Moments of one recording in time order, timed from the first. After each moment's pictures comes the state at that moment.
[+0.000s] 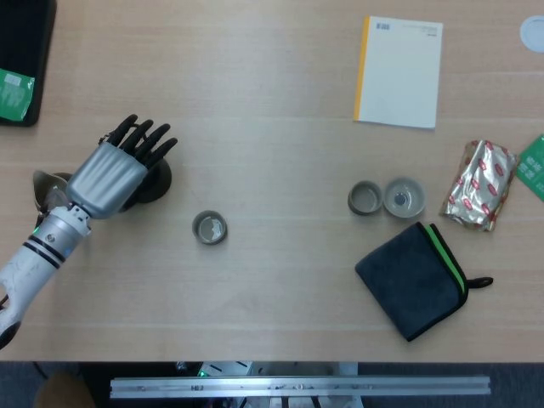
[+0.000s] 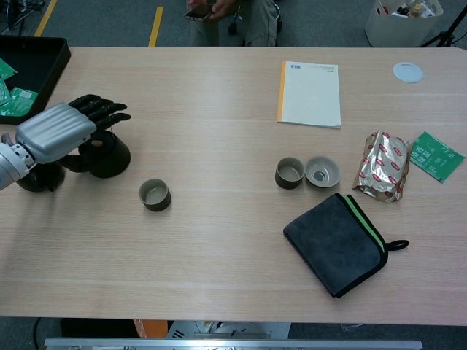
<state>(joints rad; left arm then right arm) -0.55 -1.56 0.06 -0.99 1.68 1.12 0.06 -0.01 -1.03 0.01 -1.57 -1.58 1.57 0.17</state>
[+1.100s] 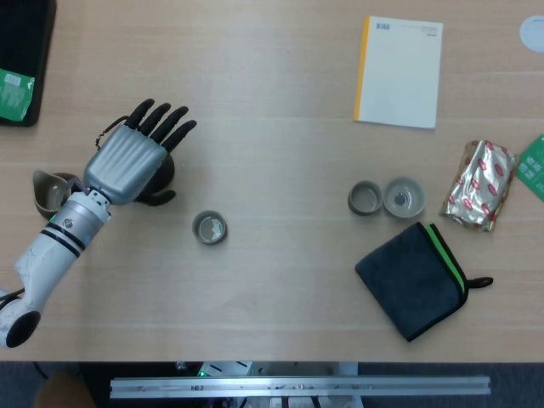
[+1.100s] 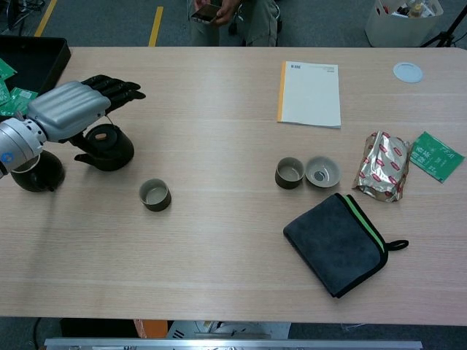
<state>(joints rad) -0.62 -1.40 -0.04 -1.39 1.48 0.98 0.22 -0.03 -1.05 0.01 -1.52 -1.58 1.59 0.23</state>
